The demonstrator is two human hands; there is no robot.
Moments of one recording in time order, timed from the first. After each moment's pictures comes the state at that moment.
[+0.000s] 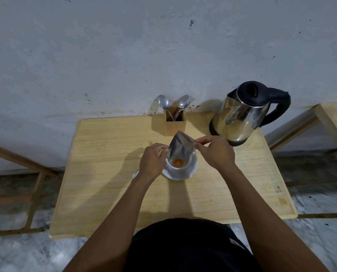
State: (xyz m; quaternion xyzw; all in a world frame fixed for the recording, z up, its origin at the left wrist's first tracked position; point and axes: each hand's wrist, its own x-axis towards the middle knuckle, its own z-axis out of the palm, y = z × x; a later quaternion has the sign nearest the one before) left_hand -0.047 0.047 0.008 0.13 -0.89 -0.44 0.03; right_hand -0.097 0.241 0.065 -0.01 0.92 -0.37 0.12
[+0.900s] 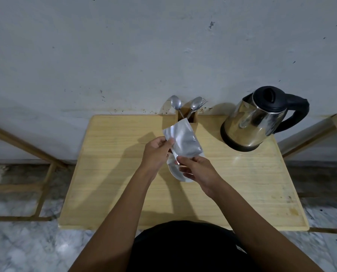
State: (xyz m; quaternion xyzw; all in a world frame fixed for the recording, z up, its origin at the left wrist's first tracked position) left_hand -0.039 0.040 0.057 0.29 -0.67 -0.69 -0.01; right_hand -0.047 0.191 0.060 0.09 0.66 -0.65 0.36
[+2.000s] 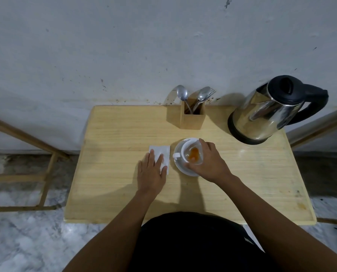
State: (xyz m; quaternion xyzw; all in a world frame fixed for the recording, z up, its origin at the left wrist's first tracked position) left_hand 0.021 0.012 -0.083 0.16 -0.97 -0.15 -0.08; right_hand -0.076 0.203 -0.004 -0.13 0.92 -0.31 0.22
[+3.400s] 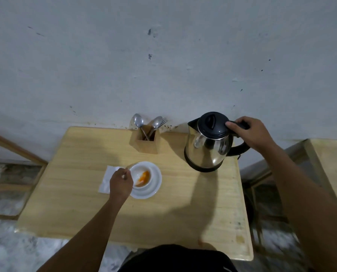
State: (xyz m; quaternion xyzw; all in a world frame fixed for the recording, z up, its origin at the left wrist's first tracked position) left_hand -0.047 0.108 -0.010 0.43 -0.81 -0.40 0.09; right_hand -0.293 0.439 0.108 -0.12 0.89 -0.42 0.09
